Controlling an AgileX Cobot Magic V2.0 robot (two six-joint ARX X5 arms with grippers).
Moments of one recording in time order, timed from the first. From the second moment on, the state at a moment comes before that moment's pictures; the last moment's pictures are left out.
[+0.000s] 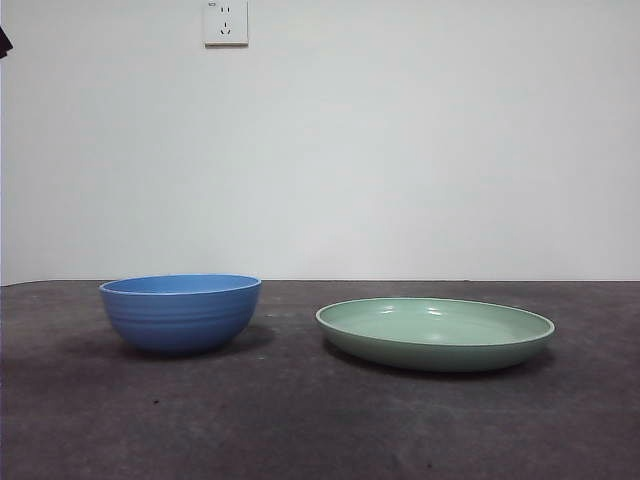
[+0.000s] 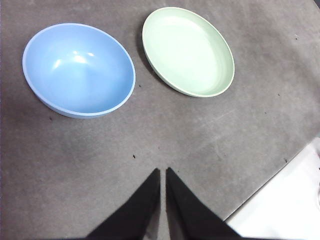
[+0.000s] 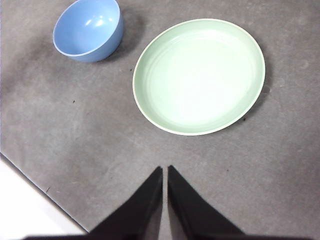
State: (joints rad) left arm -0.14 0.83 0.93 -0.93 0.58 0.06; right arm 0.12 0.85 0.98 -0.99 -0.50 -0.10
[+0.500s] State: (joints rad) left arm -0.14 0.83 0.93 -0.91 0.58 0.06; right arm 0.12 0.85 0.98 -0.98 -0.50 -0.10
